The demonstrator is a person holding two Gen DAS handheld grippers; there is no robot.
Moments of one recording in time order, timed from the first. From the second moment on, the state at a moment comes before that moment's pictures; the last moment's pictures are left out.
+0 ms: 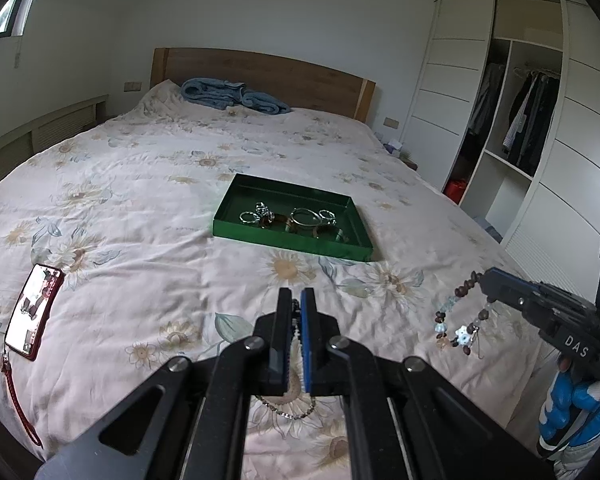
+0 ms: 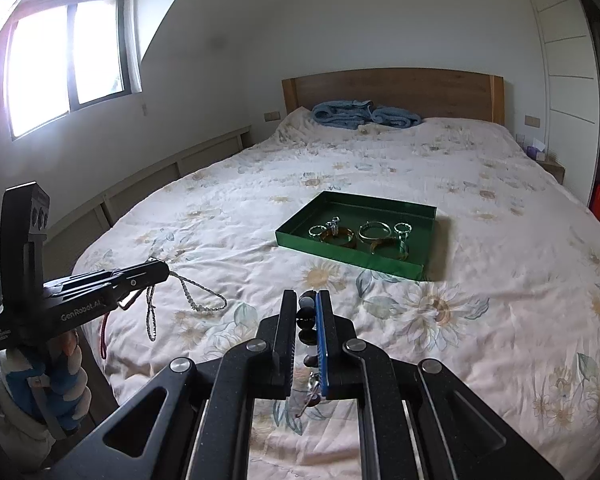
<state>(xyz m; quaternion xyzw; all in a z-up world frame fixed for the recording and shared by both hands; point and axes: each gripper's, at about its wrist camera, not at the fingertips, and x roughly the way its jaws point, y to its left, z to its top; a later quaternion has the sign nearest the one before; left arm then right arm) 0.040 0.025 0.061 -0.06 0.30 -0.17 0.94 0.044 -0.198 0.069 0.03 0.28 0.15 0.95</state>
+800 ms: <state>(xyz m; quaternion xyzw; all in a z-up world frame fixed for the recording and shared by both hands) 0.060 0.017 0.052 -0.06 0.32 -0.18 0.93 0.066 -0.193 0.069 0.03 0.29 0.15 0.94</state>
